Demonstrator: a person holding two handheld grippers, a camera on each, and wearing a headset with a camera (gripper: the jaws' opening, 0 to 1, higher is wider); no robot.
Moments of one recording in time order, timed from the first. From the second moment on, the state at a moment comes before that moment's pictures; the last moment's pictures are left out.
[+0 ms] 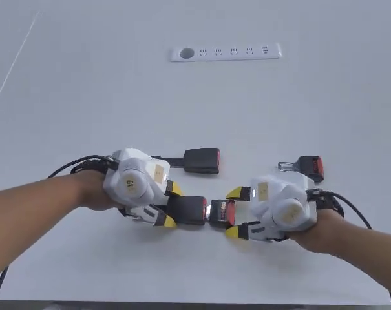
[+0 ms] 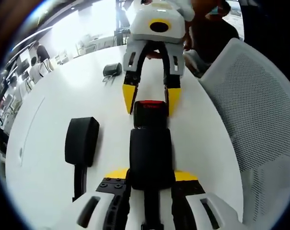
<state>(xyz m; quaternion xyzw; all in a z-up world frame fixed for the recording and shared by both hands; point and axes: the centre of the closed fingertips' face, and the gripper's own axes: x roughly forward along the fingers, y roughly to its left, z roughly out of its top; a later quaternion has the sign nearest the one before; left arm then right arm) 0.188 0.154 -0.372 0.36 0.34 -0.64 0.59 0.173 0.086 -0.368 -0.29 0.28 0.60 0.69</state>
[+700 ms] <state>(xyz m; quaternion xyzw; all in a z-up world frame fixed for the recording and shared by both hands) 0.231 0.139 -0.284 0.33 0.29 -0.57 0.69 0.217 0.000 -0.269 -0.20 0.26 0.51 0.80</state>
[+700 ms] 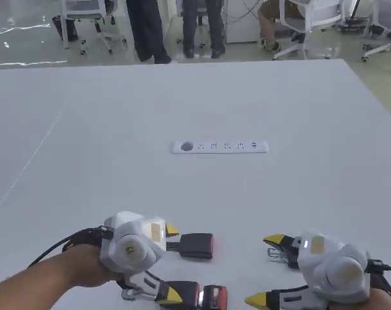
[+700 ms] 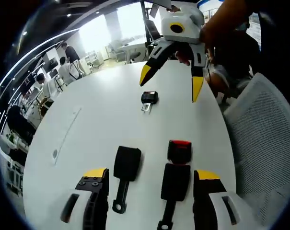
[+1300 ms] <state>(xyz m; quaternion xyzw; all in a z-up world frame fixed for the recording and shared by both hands) 0.304 0.132 -0.301 0.35 0.30 -0.58 0.67 0.266 -0.078 -0.309 -0.20 0.34 0.51 0.76</state>
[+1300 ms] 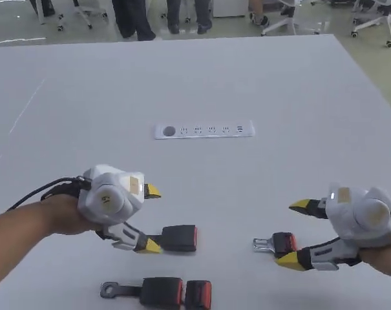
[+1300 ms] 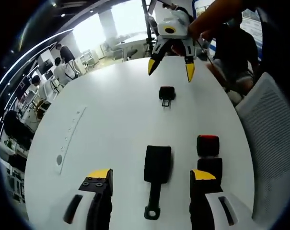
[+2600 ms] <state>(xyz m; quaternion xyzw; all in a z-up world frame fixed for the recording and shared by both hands) 0.289 0.110 -0.374 0.32 0.32 -0.63 0.64 0.262 -0.092 -0.369 -0.27 0.39 0.57 0.67</state>
